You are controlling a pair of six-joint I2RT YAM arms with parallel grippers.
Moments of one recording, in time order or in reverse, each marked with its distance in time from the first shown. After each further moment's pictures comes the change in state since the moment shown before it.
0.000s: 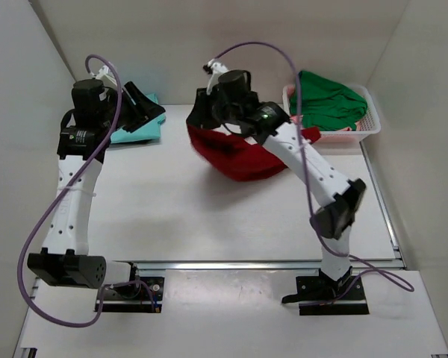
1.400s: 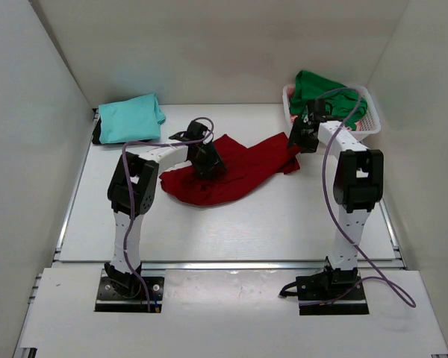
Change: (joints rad) left arm -0.362 0.776 -0.099 0.185 -0.153 -0.269; right arm -0.698 0.197 -0.530 0.030 0.057 -0.082
